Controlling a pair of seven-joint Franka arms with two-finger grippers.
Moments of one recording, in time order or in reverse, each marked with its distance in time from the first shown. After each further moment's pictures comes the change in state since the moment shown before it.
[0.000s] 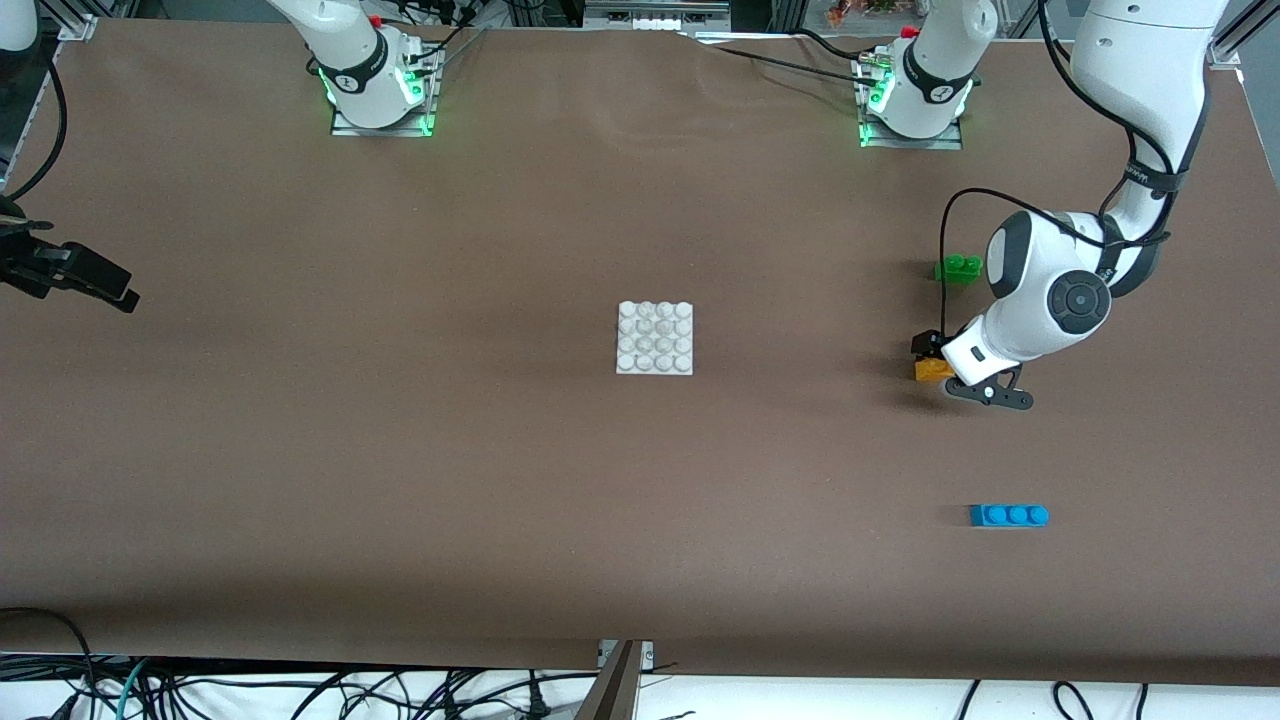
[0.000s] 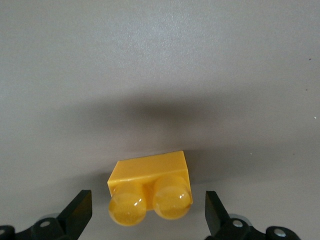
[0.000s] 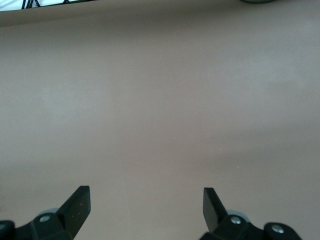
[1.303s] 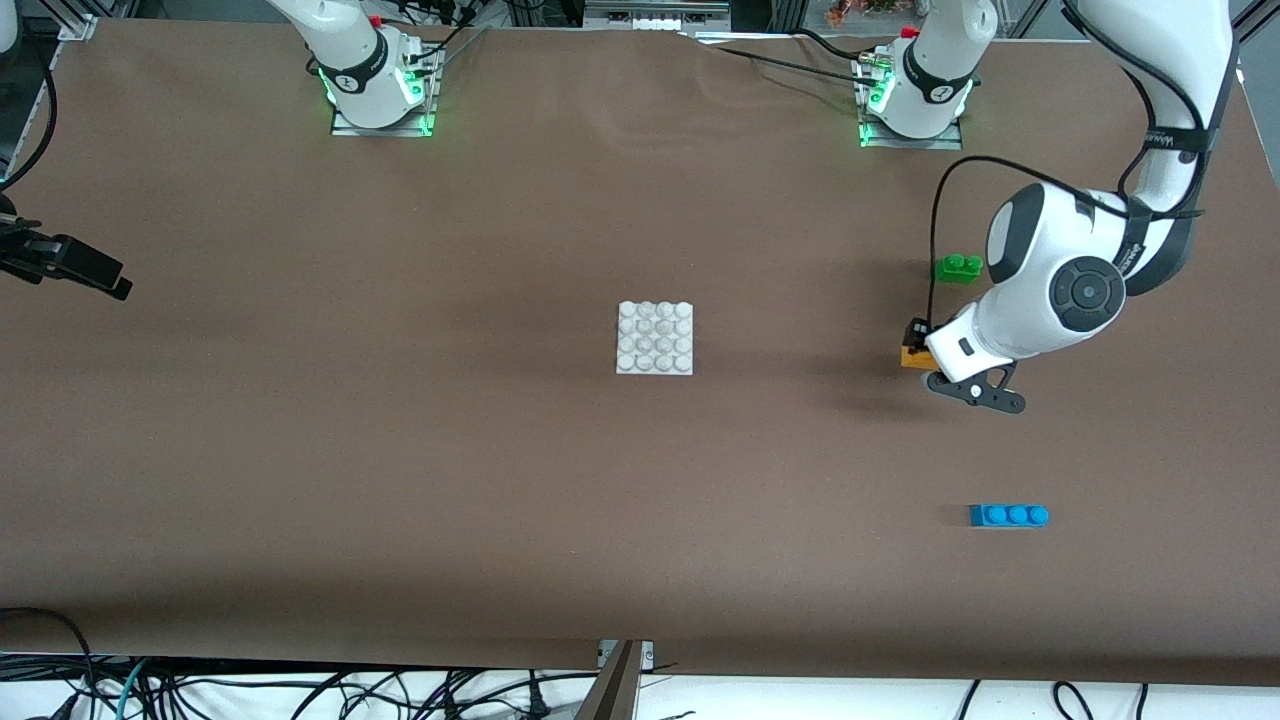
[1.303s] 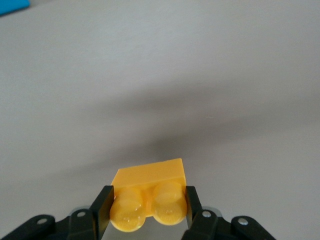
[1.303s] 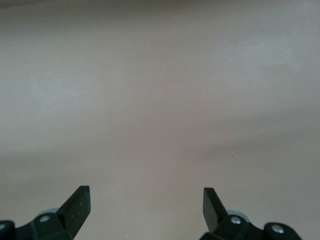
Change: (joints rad) left arm -0.003 -0.102 -0.159 0.246 0.000 -0.417 -0.077; right arm -0.005 0.000 -0.023 0.001 0.001 -0.056 -0.008
